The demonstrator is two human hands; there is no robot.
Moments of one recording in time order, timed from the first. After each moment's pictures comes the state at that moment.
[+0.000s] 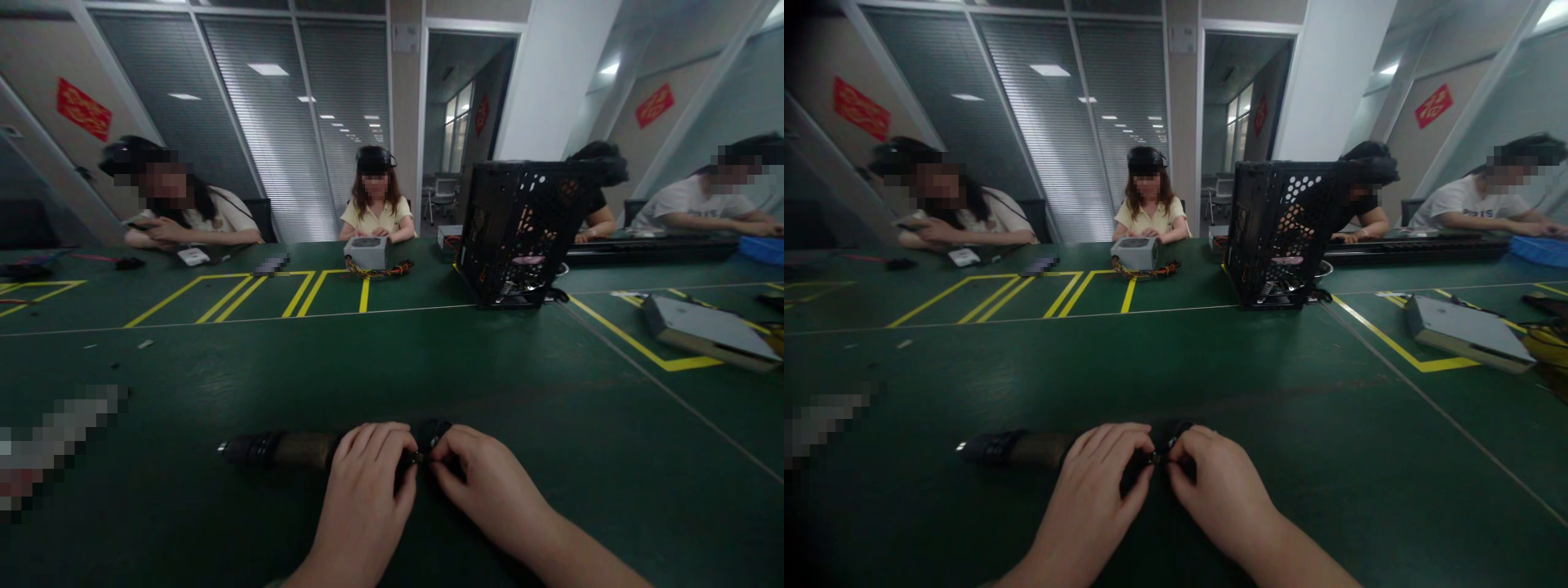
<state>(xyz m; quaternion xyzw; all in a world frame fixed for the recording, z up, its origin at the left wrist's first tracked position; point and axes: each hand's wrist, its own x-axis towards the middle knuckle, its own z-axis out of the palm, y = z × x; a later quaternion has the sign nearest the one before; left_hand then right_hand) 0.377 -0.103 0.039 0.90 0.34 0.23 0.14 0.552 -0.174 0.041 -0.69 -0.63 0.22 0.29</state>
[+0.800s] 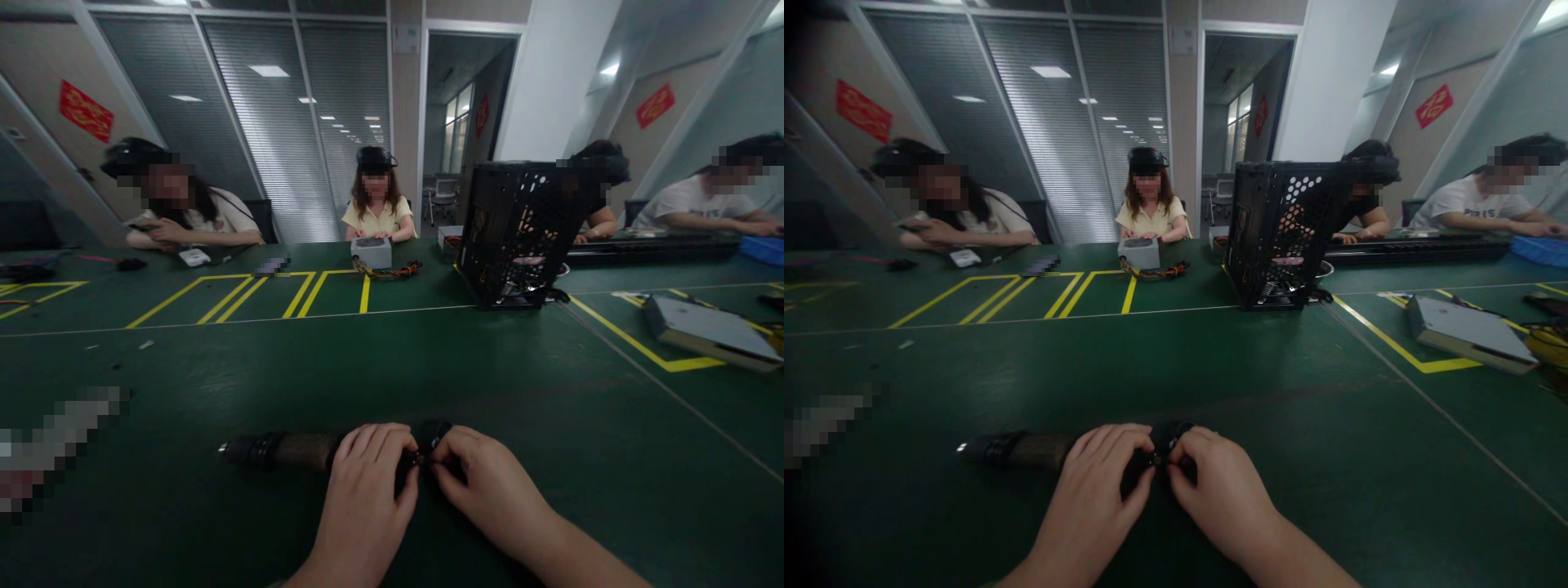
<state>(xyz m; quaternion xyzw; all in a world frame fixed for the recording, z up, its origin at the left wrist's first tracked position) 0.377 -0.103 0.038 0.90 0.34 0.24 0.14 0.552 -0.174 0.039 -0.68 -0.63 0.22 0.29</state>
